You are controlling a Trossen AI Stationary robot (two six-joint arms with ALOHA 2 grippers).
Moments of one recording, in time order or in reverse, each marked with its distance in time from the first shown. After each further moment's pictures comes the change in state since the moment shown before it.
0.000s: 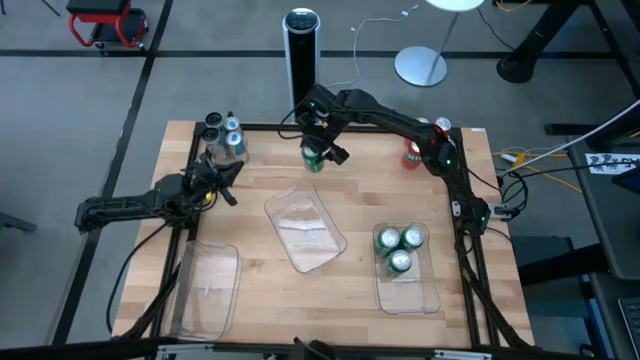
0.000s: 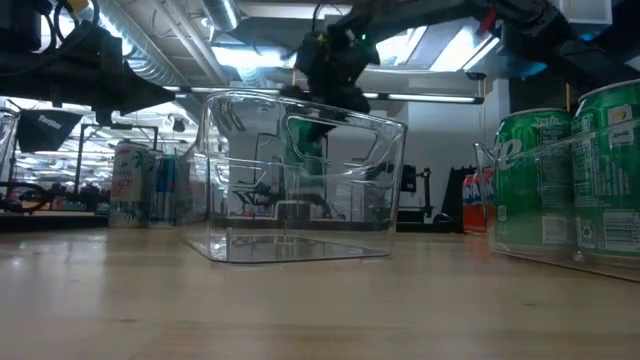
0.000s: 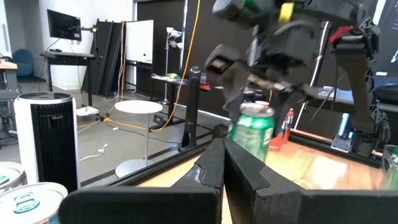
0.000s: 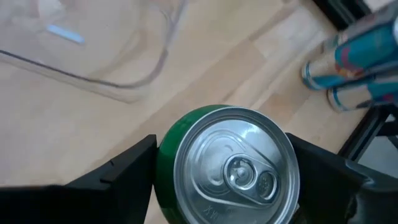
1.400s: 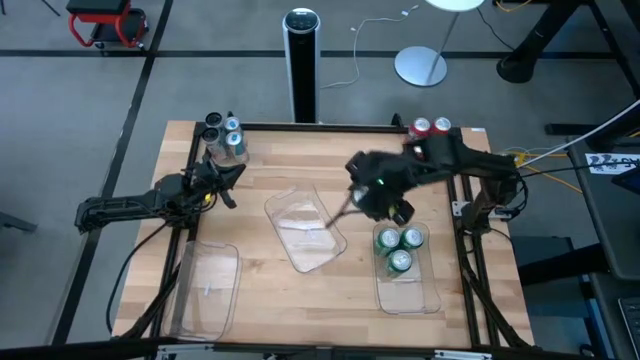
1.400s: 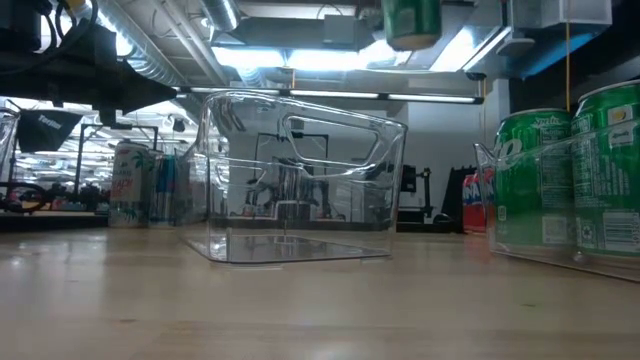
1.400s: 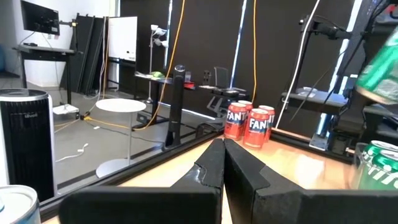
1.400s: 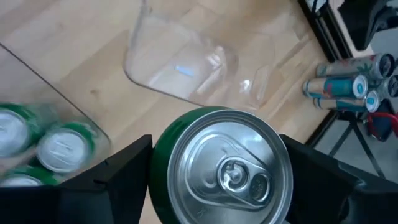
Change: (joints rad) left arm 0.000 0.000 0.000 0.000 0.071 -0.034; right arm 0.582 -0.484 -0.020 -0.425 0.545 0.465
